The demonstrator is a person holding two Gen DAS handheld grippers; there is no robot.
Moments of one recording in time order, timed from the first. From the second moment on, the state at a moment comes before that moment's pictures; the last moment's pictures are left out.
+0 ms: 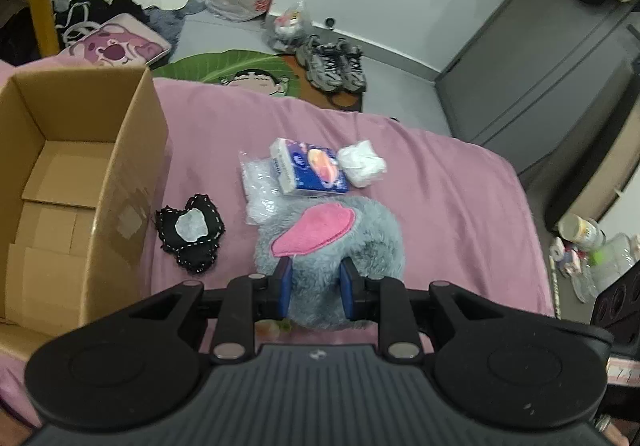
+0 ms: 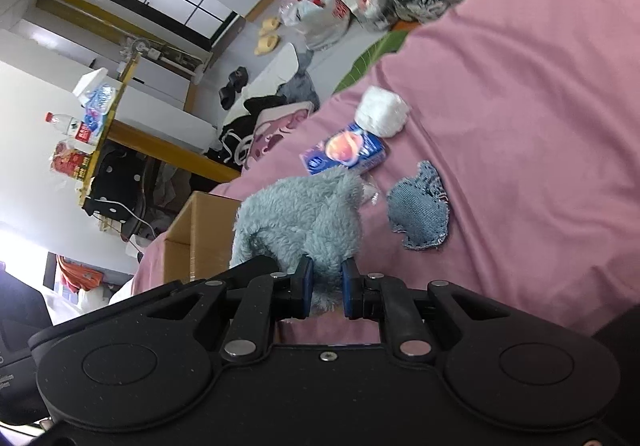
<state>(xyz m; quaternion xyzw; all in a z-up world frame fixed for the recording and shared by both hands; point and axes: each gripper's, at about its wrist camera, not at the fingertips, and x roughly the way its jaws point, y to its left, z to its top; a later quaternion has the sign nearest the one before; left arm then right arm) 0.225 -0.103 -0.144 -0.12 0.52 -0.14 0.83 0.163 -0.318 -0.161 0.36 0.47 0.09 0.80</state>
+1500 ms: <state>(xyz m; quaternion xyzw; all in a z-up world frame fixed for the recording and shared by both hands) 0.195 0.034 -0.030 -0.19 0.45 -0.12 0.86 0.191 -0.182 -0.064 0.29 0.45 0.19 0.82</state>
